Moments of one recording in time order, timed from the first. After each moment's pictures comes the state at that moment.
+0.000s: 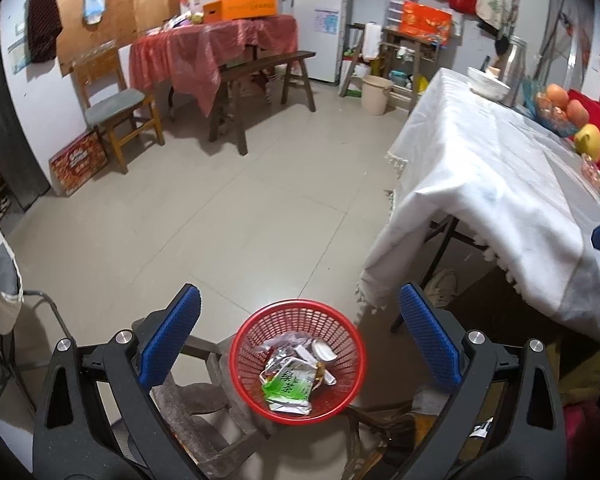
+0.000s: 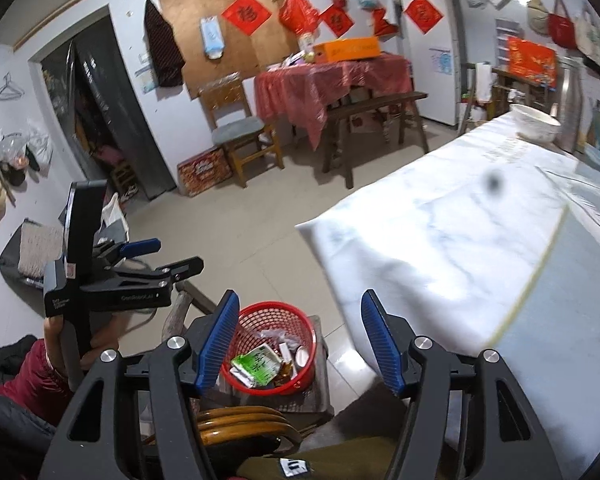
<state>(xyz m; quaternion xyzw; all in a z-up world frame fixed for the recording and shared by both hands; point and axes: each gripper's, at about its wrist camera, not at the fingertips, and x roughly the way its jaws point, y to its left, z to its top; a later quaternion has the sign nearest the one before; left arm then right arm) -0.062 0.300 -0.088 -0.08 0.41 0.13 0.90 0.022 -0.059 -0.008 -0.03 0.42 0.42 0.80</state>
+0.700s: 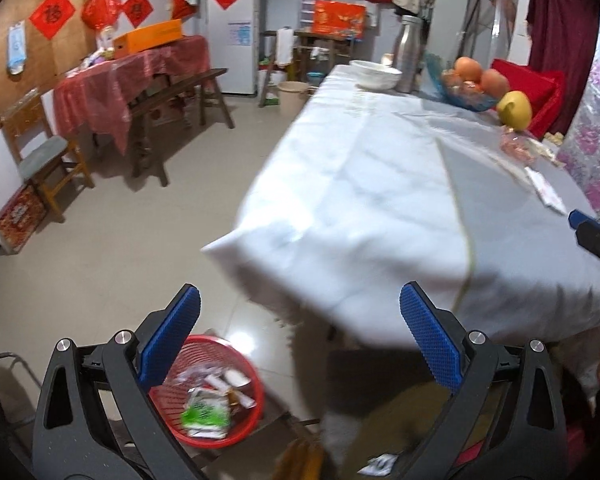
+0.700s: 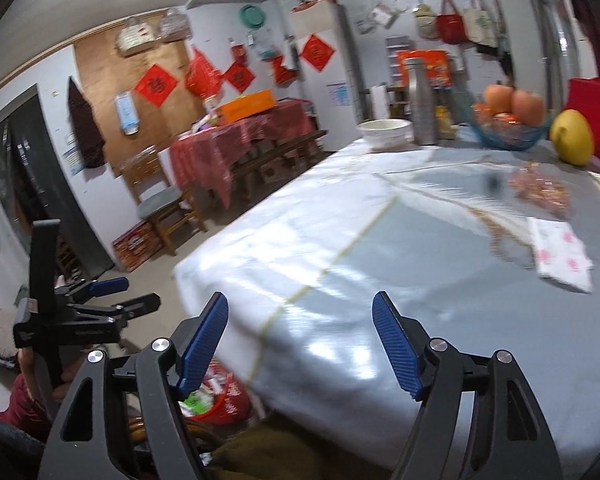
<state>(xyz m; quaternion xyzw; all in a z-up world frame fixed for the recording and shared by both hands) 0.006 0.172 -0.054 -0.05 0.39 0.01 0.92 0.054 -0.223 -0.005 0.05 0.37 0.28 0.88</state>
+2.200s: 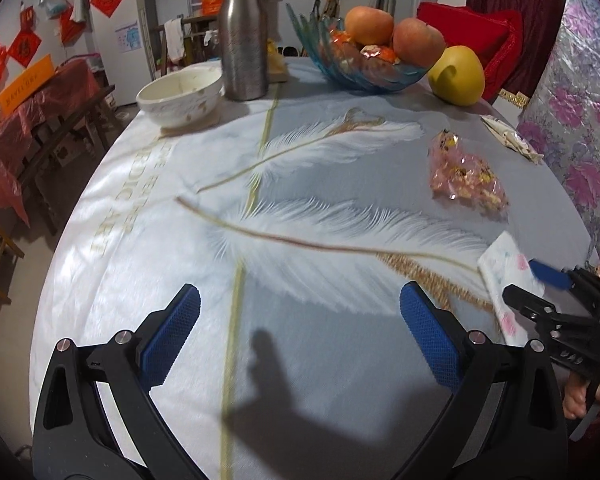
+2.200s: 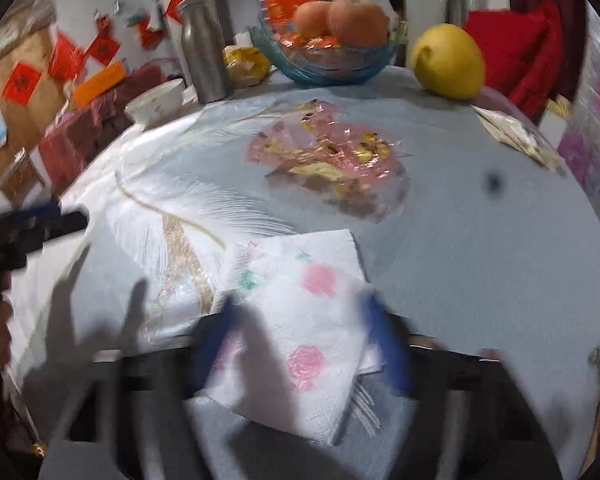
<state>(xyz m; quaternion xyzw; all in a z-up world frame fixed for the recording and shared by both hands) 0.265 -0.042 -0.041 0.03 0.44 -0.12 0.89 0.249 -0.395 -0.090 0.01 0.49 0.08 0.87</state>
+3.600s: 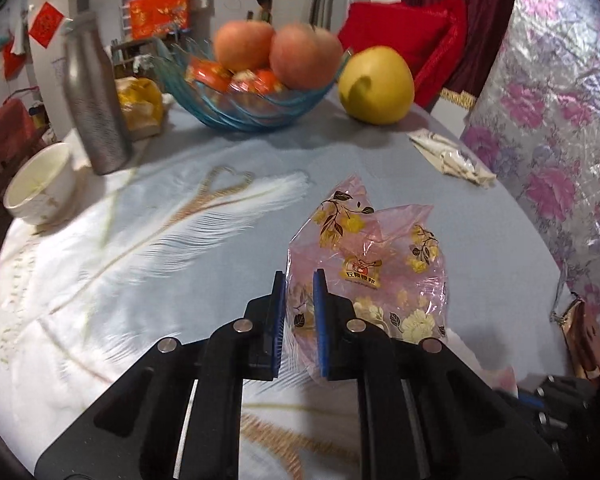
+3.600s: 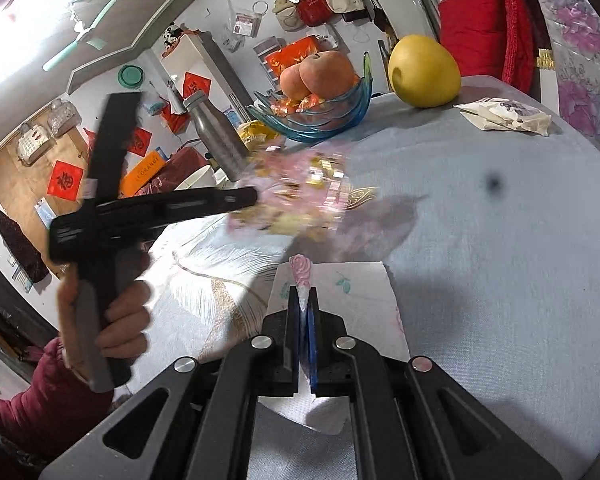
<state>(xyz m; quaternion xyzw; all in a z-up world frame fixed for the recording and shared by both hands) 0.331 -0.167 -0.026 0.03 0.42 -0.21 0.88 0.218 -0.461 -0.072 0.20 0.40 0.14 0.88</state>
